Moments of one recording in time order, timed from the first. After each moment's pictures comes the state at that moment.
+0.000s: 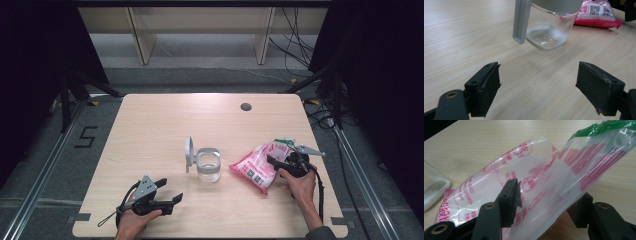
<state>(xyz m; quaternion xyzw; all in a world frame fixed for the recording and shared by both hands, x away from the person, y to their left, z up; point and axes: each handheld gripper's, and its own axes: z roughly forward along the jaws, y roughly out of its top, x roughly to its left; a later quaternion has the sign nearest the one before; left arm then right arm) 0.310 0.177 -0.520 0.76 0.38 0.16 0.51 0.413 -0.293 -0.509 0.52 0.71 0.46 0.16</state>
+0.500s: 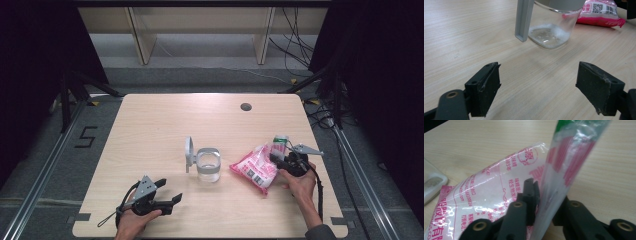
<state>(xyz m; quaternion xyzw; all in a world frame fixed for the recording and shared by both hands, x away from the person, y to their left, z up) 0.311 0.178 -0.521 0.76 0.38 0.16 0.51 0.415 -0.291 -0.508 0.49 0.73 0.44 0.18</state>
